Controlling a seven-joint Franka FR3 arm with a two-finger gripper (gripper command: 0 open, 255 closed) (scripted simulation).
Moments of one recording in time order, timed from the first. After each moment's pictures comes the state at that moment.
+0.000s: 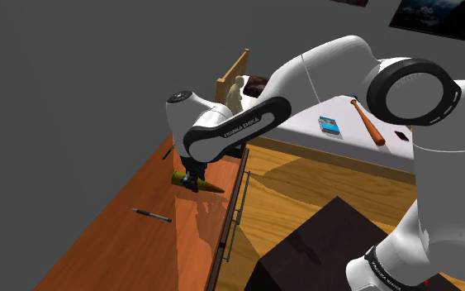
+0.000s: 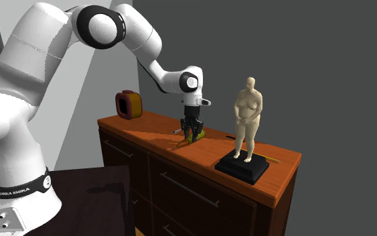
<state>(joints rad) 0.26 0.58 0.31 -1.72 -0.32 2.10 0.15</state>
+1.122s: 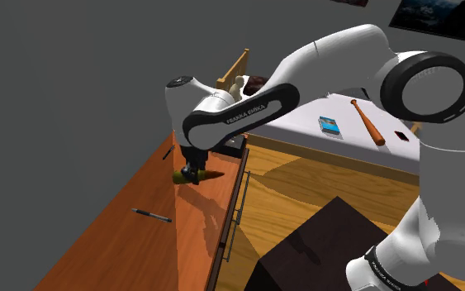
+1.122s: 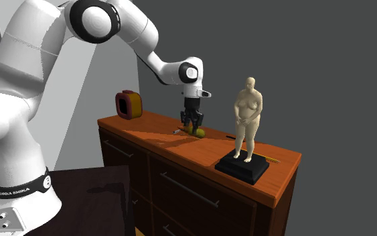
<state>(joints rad) 0.25 0.52 0.33 -1.71 -0.29 2.03 0.13</state>
